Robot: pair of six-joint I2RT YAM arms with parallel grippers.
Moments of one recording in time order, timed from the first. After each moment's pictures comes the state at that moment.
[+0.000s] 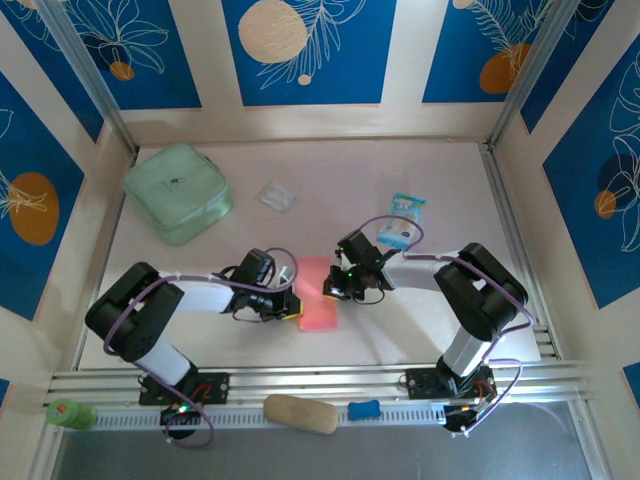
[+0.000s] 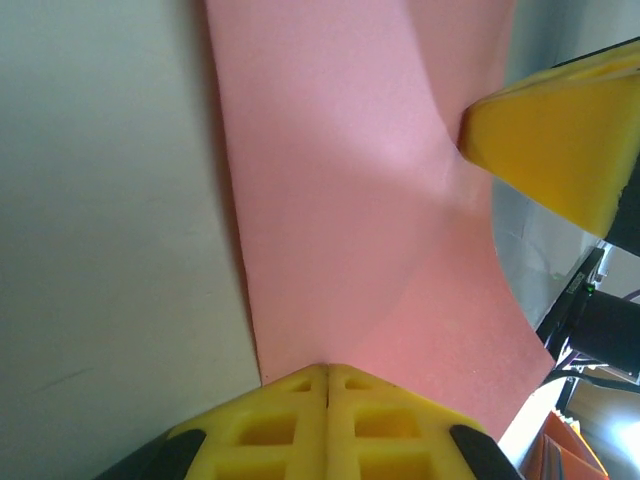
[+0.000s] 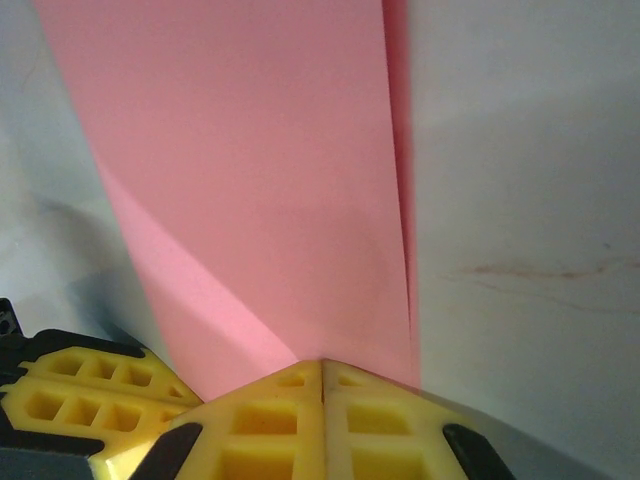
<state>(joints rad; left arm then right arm) -0.65 1.57 0.52 0.05 0.64 -0.80 0.69 1.68 0.76 -0.16 -0.42 0.87</state>
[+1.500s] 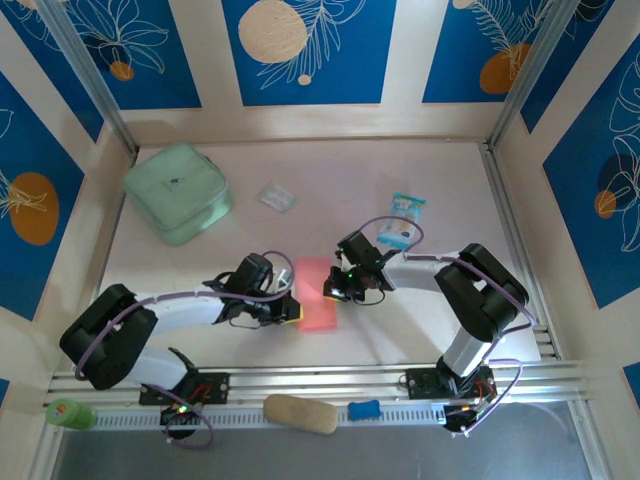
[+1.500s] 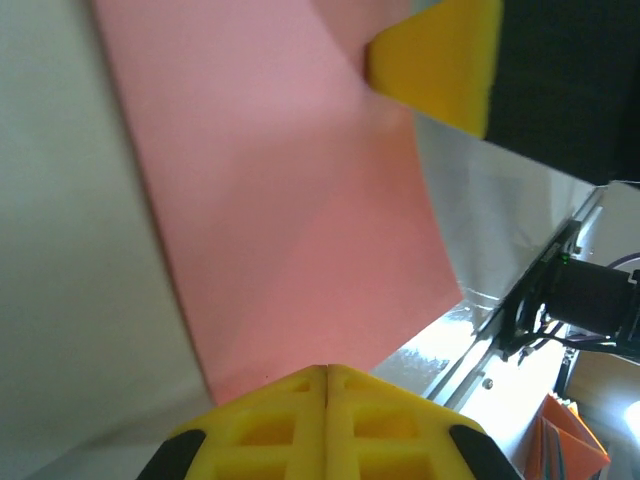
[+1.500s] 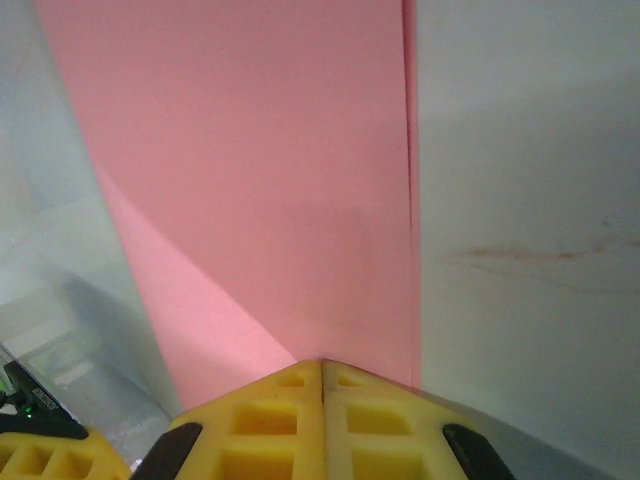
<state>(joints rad) -0.71 1.39 0.48 0.00 0.60 -0.85 0.70 1.68 0.76 -0.17 -0.42 0.87</state>
